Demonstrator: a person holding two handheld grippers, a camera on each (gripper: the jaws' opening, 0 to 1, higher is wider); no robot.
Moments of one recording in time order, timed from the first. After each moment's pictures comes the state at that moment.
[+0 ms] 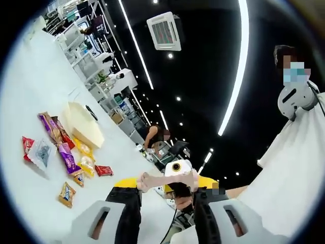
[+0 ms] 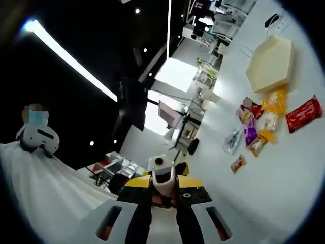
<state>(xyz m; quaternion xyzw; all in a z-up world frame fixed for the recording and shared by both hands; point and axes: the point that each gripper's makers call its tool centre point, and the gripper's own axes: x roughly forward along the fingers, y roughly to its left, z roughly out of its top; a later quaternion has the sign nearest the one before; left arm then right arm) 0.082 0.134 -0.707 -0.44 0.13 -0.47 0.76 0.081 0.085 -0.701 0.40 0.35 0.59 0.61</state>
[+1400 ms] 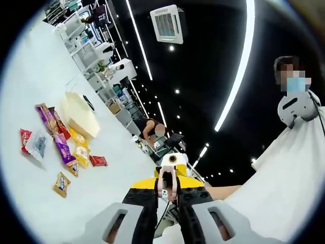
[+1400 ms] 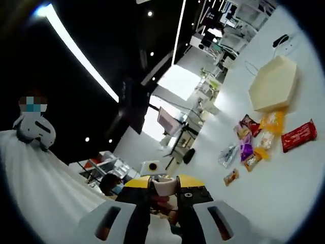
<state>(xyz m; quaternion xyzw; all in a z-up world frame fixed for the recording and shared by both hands) 0.068 0.134 -0.702 -0.44 0.16 -0.49 0.74 0.090 0.079 -0.695 0.37 0.30 0.59 0.65</state>
